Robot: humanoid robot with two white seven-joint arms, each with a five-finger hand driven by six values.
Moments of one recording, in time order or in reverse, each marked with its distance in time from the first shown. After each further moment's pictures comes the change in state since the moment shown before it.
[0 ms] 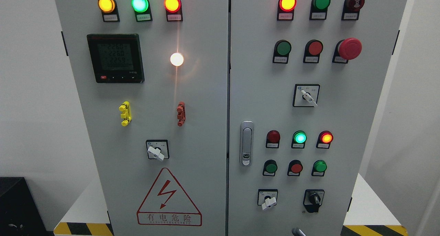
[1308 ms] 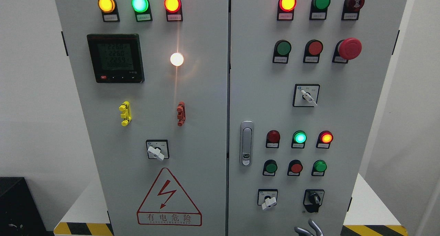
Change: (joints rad) left arm 0.000 0.000 0.000 0.000 0.000 0.000 0.000; right arm -0.014 0.000 0.000 -0.024 0.324 -0.137 -0.155
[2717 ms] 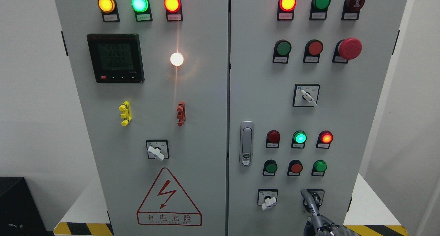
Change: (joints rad) left arm 0.000 0.000 0.000 0.000 0.000 0.000 0.000; right arm -0.165 0.003 -0.076 0.002 0.900 -0.038 -0.167
